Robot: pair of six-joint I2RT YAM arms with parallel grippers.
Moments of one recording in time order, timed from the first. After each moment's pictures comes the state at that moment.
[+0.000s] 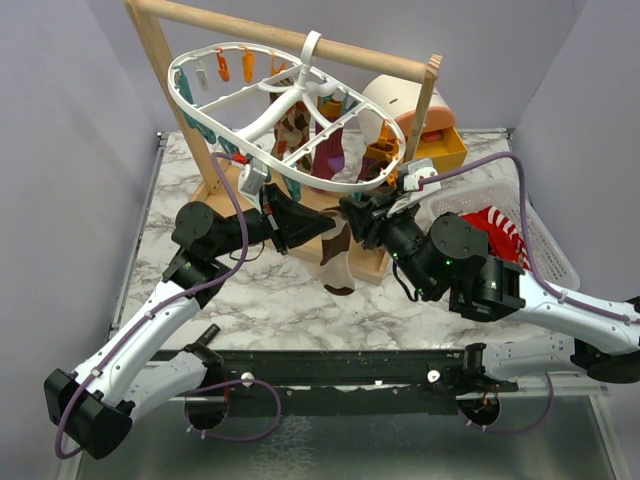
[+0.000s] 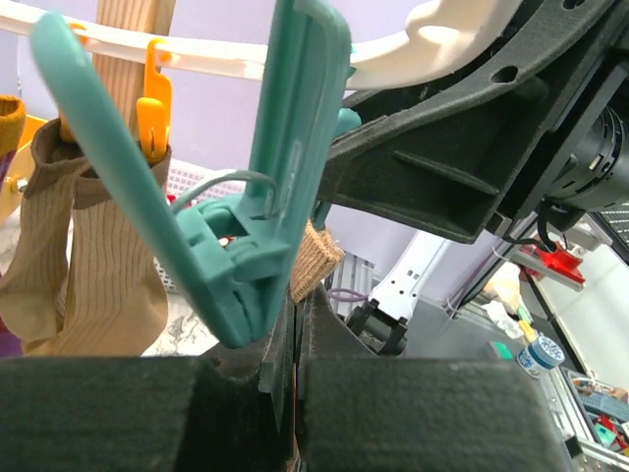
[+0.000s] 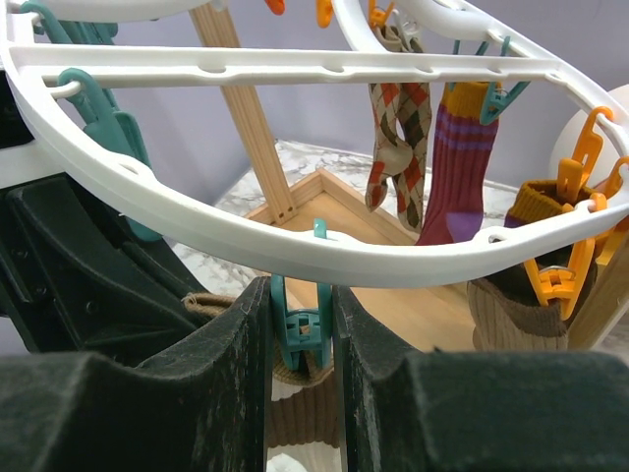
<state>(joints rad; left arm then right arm) -0.57 0.94 0.88 0.40 0.72 -0.65 1.32 1.12 1.33 -0.12 0.76 0.10</state>
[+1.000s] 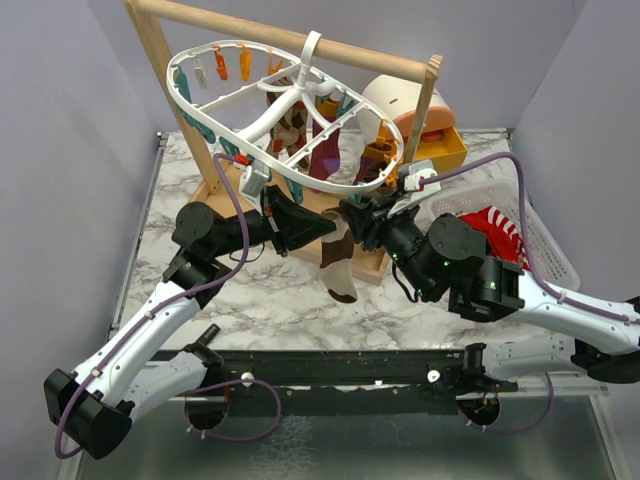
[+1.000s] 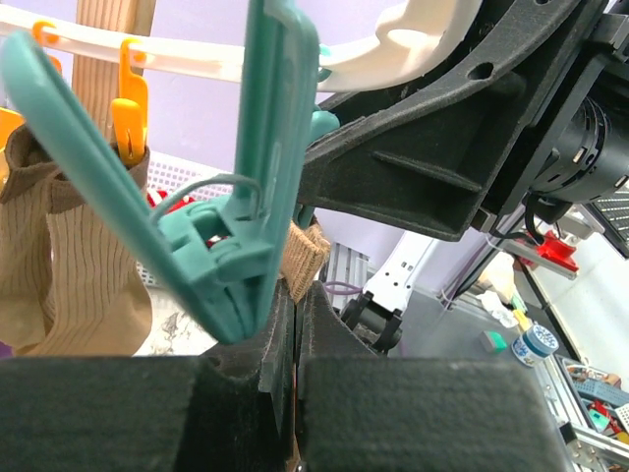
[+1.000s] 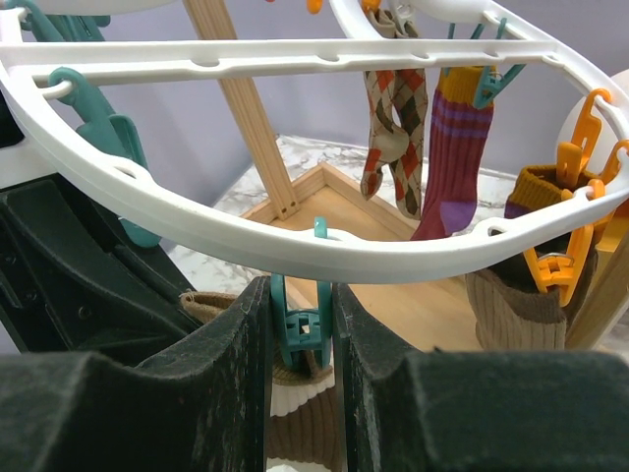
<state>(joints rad) -0.57 0.93 0.88 0.39 0.75 -0.65 1.32 1.12 1.32 -0.13 0.77 0.13</state>
